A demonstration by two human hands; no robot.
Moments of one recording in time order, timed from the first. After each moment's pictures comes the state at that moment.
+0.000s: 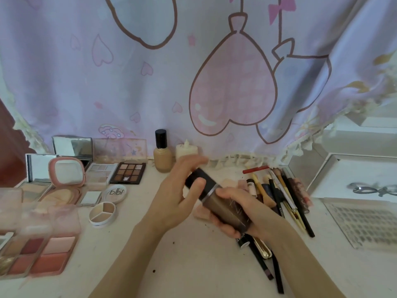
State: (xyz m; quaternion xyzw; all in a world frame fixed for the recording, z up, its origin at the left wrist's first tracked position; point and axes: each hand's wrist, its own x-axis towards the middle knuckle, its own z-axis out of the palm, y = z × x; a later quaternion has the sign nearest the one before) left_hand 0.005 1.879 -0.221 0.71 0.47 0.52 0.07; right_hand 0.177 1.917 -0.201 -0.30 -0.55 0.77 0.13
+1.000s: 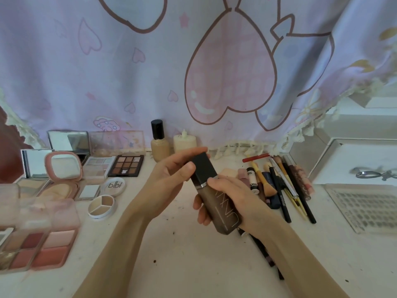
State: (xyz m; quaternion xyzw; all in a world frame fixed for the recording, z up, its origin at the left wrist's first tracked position) left_hand -0.008 1.875 -0.212 0.58 0.41 0.55 0.44; right_hand 0.161 1.903 -0.206 -0.27 -0.57 0.74 0.22
